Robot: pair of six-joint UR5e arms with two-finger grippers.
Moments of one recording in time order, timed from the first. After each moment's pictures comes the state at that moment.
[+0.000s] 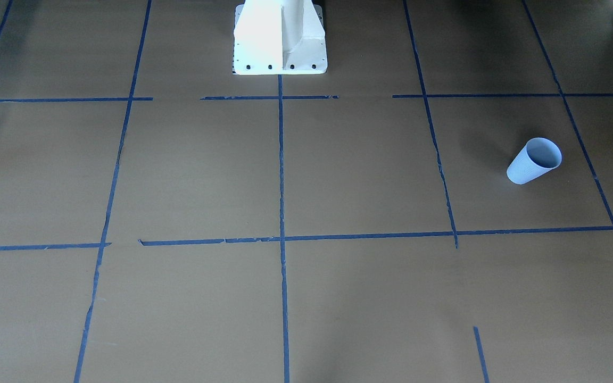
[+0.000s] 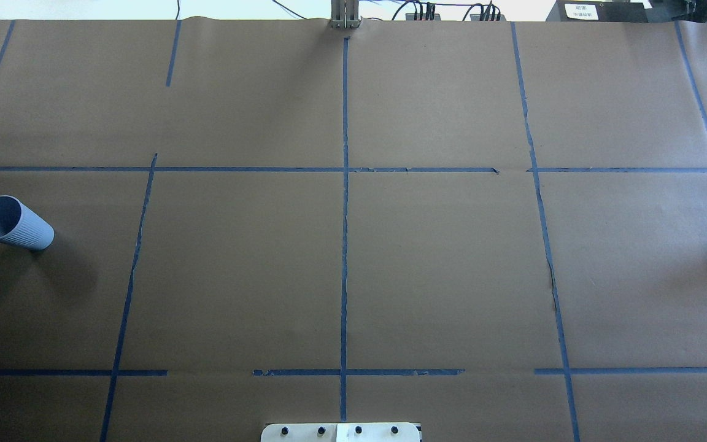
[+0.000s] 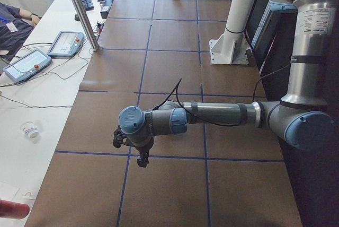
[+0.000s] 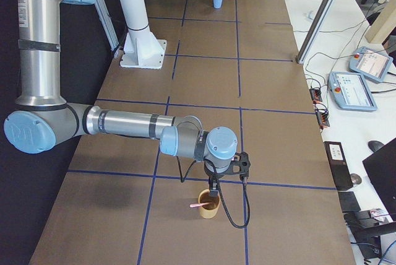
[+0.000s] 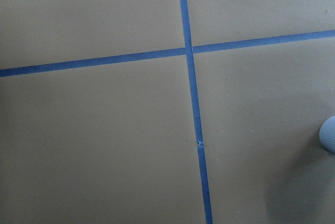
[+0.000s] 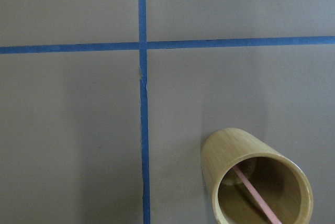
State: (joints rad) left arm -1.61 -1.59 -1.56 -1.45 -2.42 0.24; right arm 1.63 -1.64 1.60 -1.62 2.38 -0.08
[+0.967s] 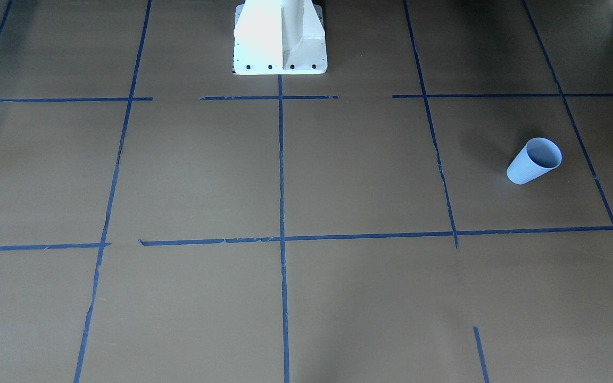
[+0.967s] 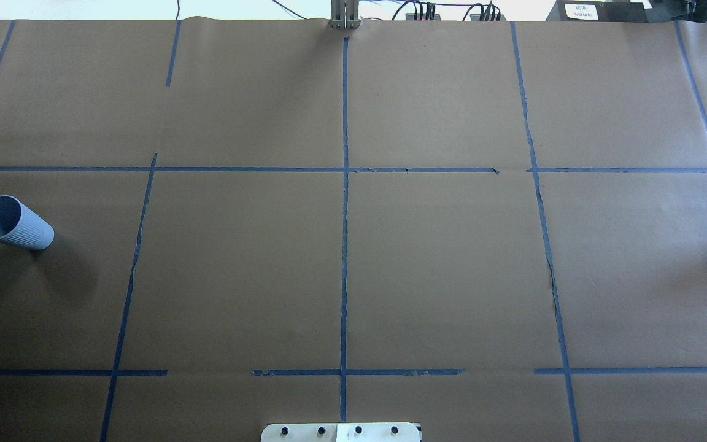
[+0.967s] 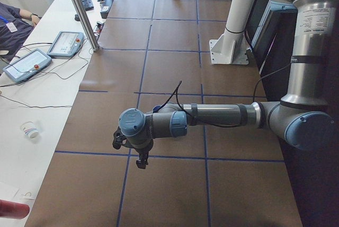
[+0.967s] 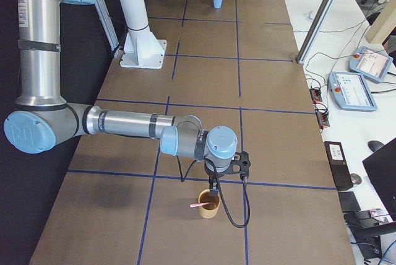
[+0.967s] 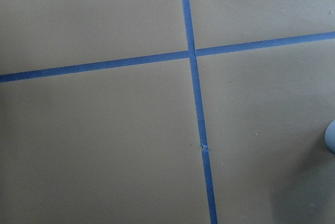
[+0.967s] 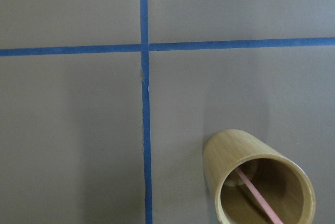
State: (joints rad) left arm -1.61 -1.59 -1.54 -1.49 -2.42 0.23; right arm 1.63 -1.64 1.60 -1.62 2.38 -0.07
